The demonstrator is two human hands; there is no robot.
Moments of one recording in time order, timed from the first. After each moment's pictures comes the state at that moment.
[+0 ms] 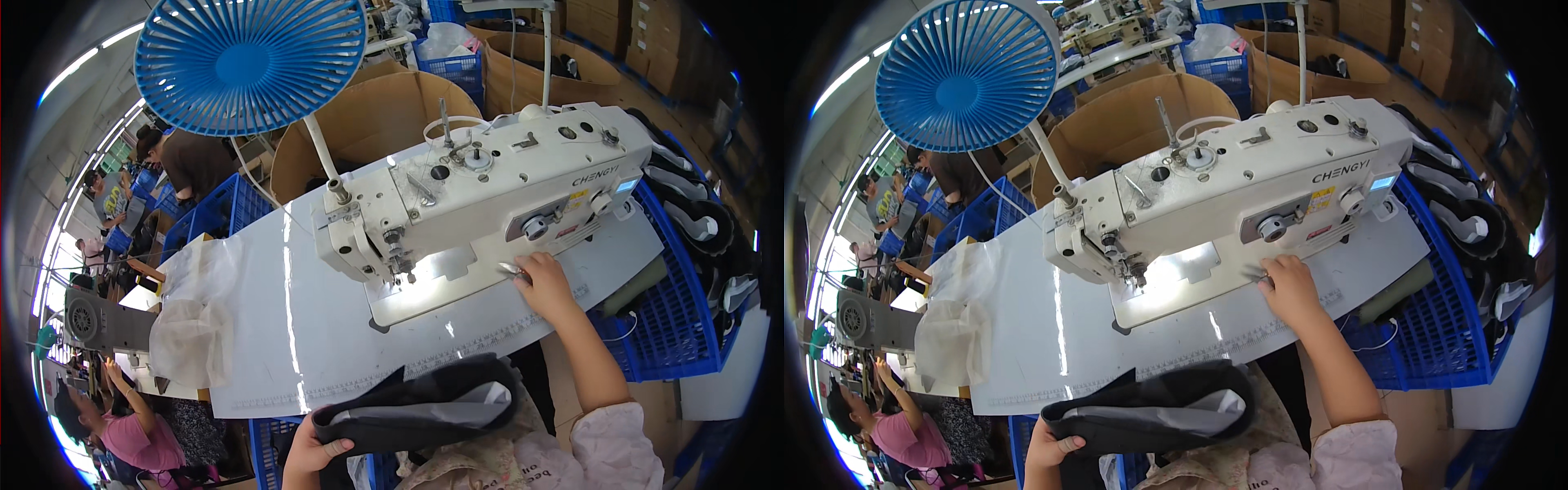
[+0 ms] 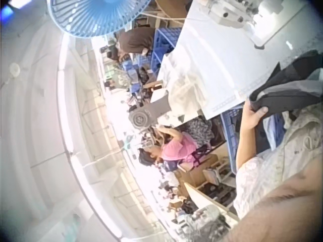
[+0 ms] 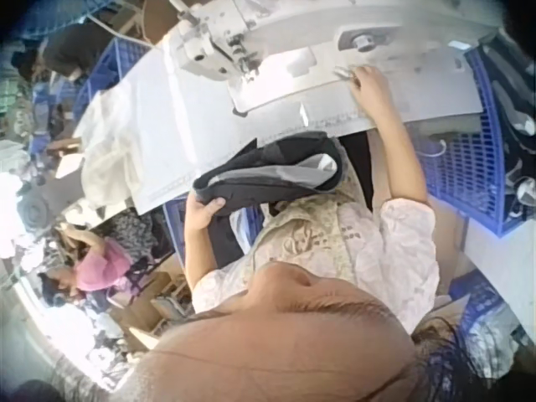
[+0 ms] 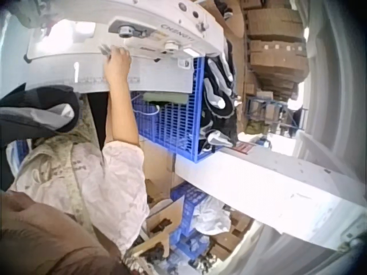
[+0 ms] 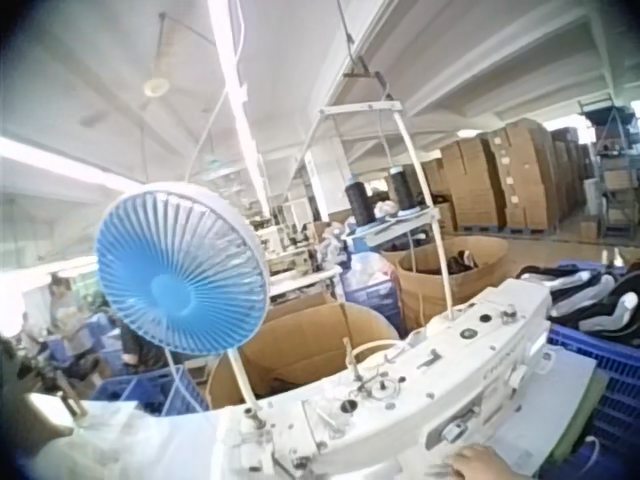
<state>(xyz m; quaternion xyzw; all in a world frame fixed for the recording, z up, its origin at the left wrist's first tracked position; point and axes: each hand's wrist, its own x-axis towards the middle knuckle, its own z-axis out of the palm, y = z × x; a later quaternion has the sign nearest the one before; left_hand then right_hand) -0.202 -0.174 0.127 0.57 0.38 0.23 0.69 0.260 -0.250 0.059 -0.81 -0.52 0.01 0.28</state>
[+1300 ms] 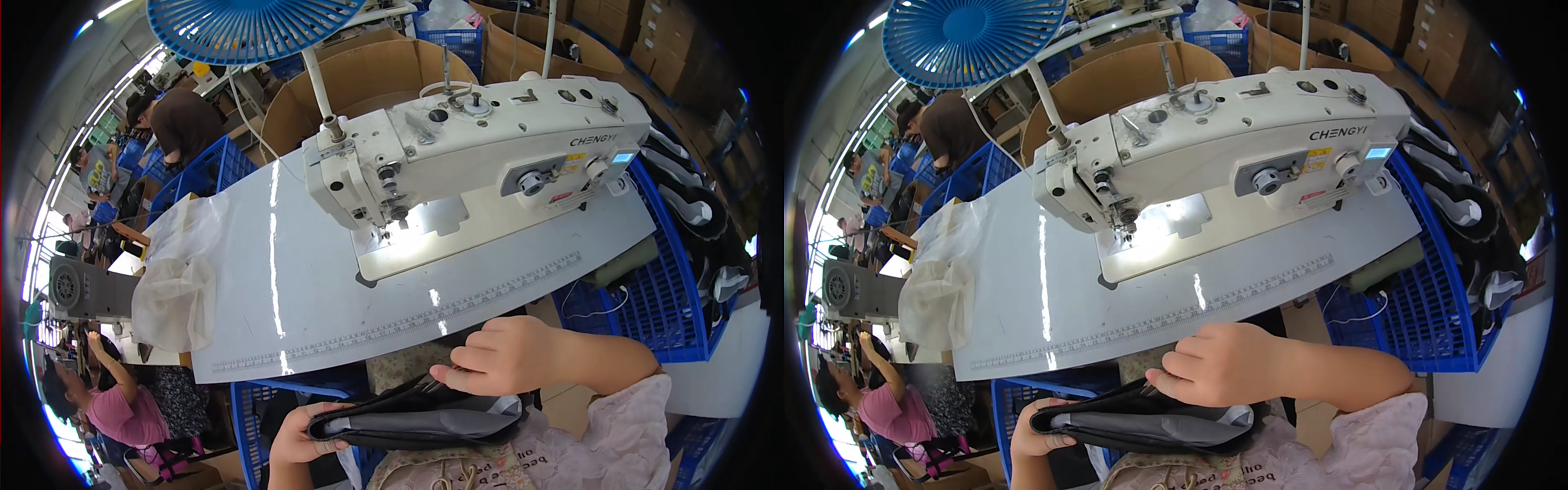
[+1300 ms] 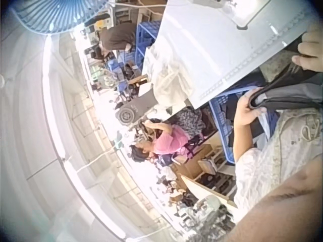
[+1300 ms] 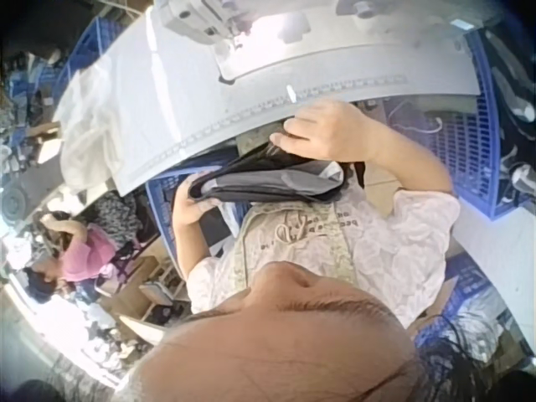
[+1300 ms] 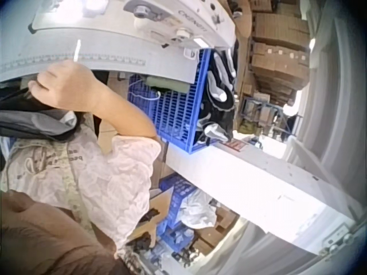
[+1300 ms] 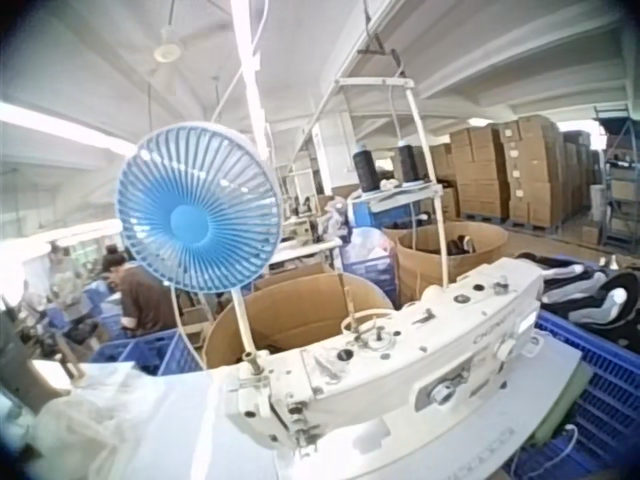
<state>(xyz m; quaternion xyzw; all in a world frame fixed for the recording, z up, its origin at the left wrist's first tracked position) -0.211 -0.204 0.155 0.59 0.29 0.16 0.74 0.142 -0.285 0.176 -0.37 -0.89 -0.10 0.25</state>
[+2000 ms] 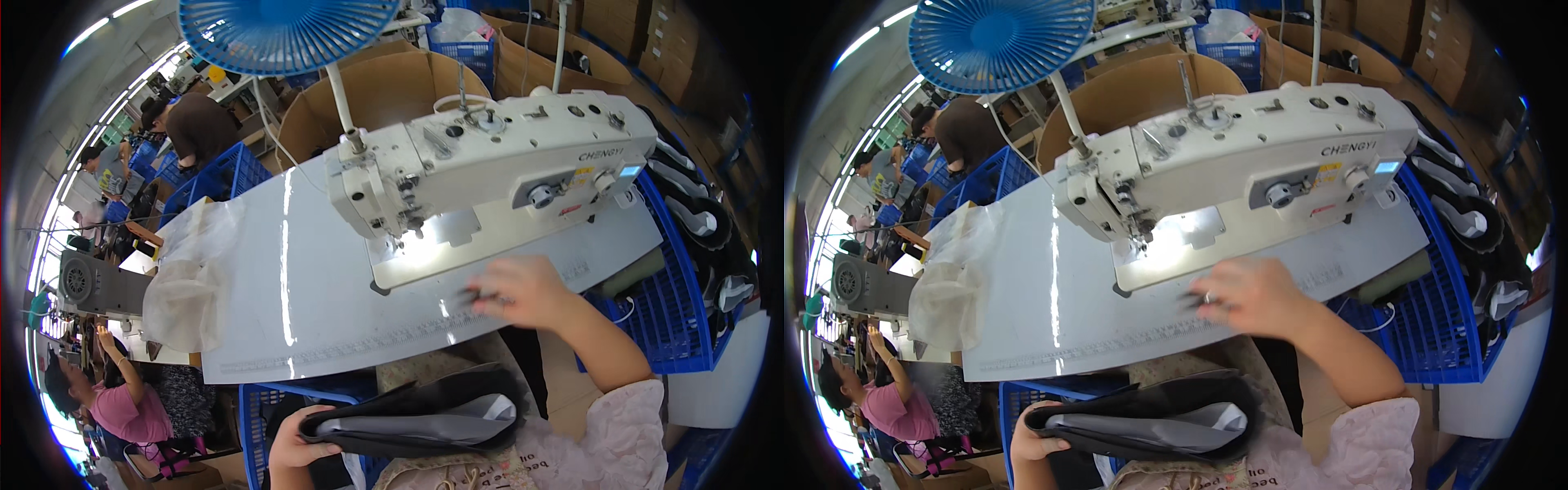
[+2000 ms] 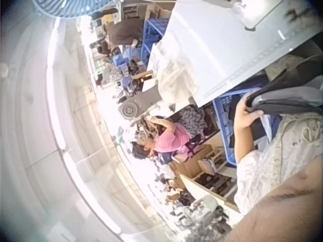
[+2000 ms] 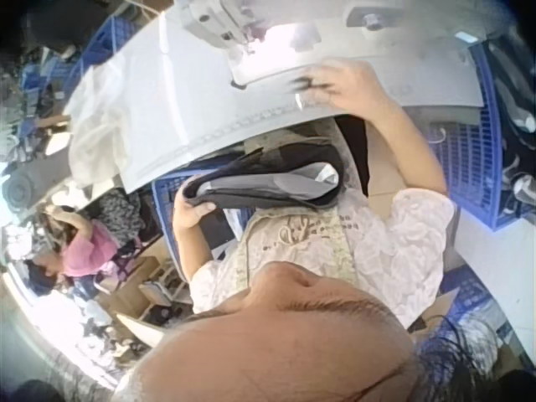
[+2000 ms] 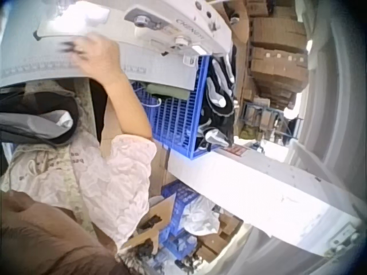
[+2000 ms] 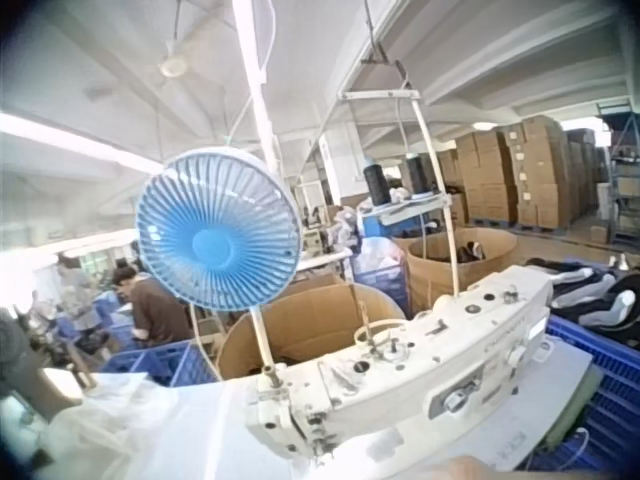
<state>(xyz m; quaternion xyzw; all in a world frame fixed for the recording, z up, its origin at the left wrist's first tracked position) -0.246 -0.211 0.153 0.58 0.33 0.25 0.70 0.188 -0.247 0.151 -0.56 -0.76 0.03 0.32</state>
